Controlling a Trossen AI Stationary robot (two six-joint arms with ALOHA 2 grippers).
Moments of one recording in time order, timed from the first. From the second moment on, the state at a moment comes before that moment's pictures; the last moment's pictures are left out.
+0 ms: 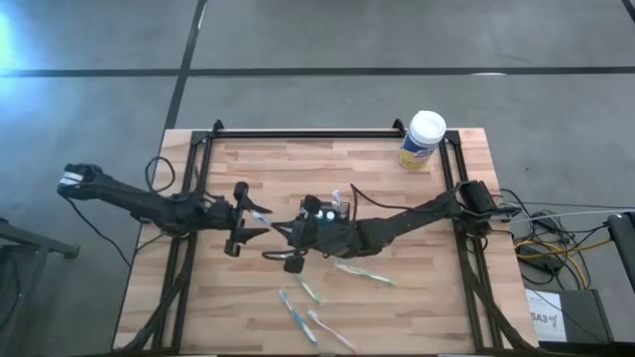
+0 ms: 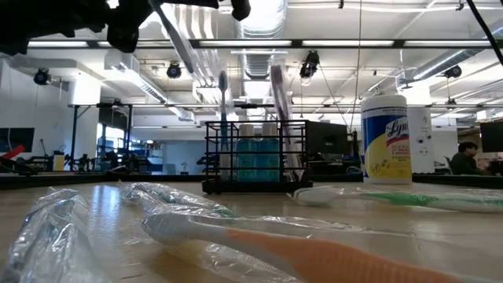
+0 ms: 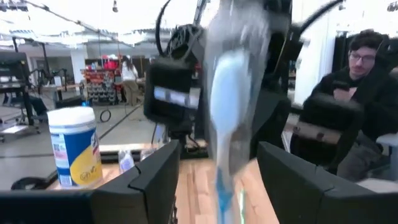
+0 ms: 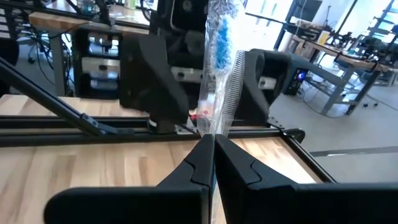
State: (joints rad) left arm -0.24 0.75 0.25 0.72 -0.15 0.03; right arm 0.27 1.98 1.52 0.27 0.59 -0.07
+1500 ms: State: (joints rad) left arm -0.17 0.76 0.26 0.69 -0.27 0.16; right arm 0.45 1.87 1.51 -0.23 0.72 0.19
